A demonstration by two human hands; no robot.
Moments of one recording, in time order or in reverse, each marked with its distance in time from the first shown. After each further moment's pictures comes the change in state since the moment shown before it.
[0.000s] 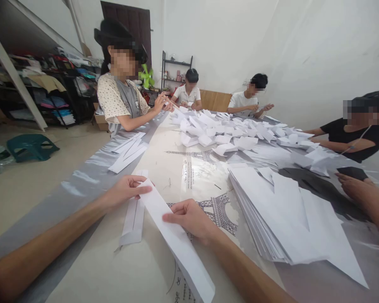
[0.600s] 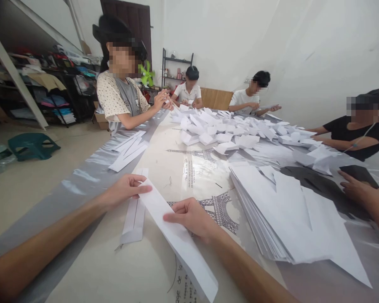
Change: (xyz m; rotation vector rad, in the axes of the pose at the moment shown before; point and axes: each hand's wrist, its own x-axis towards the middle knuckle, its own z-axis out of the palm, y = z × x) left_hand -0.001 0.001 -0.001 0.002 -0.035 -0.038; right_hand 0.000 0.002 -0.002 -0.043 -0.002 -0.018
